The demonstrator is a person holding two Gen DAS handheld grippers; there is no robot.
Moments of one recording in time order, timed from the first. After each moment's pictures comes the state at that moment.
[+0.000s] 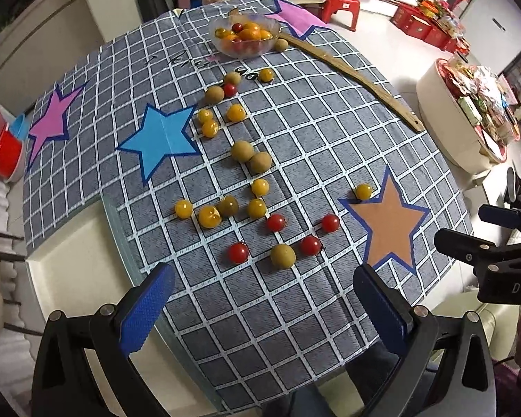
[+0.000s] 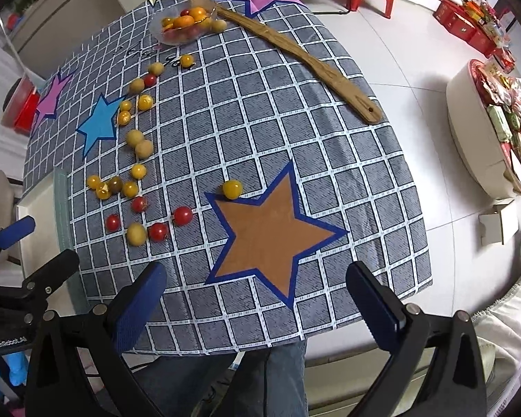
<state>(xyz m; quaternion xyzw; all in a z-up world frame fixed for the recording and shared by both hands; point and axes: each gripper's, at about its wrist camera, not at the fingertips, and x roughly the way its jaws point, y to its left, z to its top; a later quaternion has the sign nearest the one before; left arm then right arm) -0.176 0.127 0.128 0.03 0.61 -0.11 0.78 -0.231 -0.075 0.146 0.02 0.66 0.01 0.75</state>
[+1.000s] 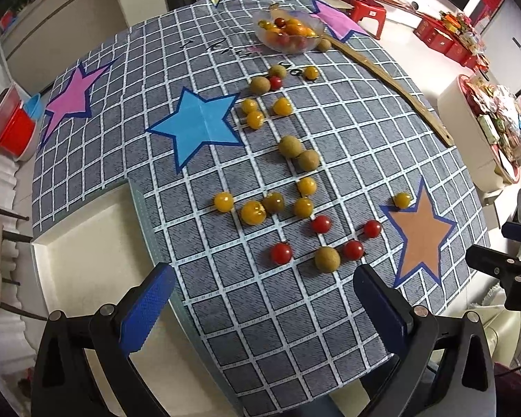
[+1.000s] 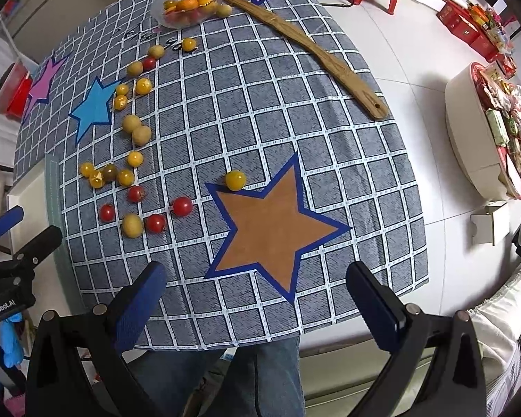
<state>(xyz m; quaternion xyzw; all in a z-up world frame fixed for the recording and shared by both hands) -0.173 0.165 0.108 0.00 0.62 -0.06 0.79 -0.225 -0.064 0.136 -0.01 0.68 0.01 0.73</state>
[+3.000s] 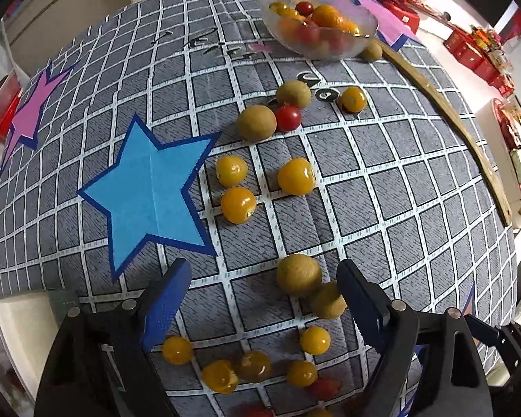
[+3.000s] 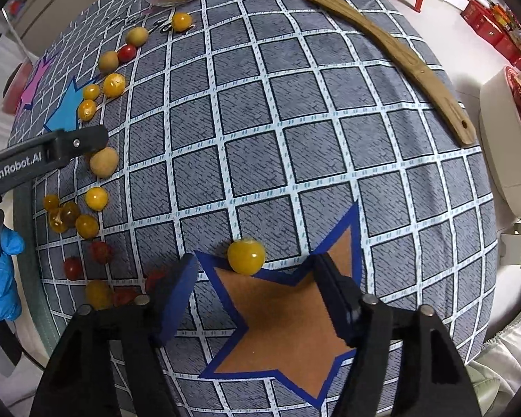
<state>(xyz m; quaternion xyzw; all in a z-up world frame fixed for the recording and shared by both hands) -0.045 0.129 0.023 -0.02 0.63 -0.01 0.78 -0.108 -0.063 0.010 0.01 0.67 0.05 0.74</state>
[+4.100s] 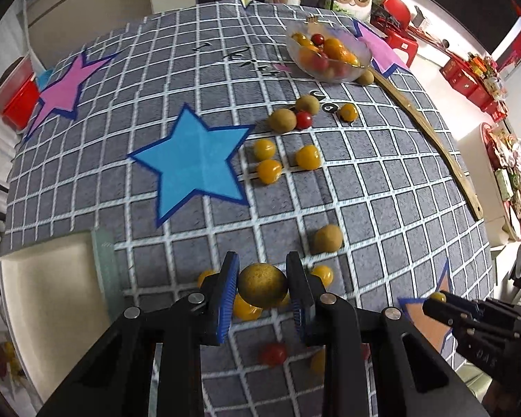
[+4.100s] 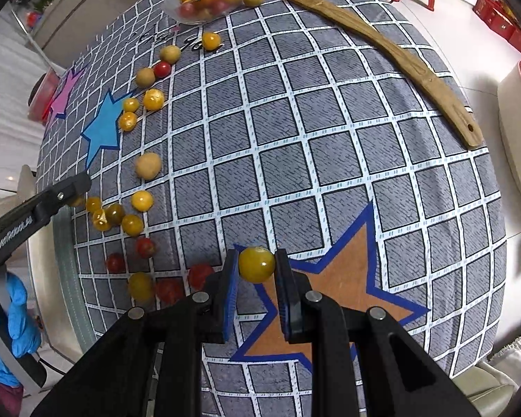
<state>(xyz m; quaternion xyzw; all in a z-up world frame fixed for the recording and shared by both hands) -0.105 0.165 0.070 -0.07 0.59 -0.02 0.80 -0.095 -0.036 0.044 0.06 0.66 0.10 0.75</state>
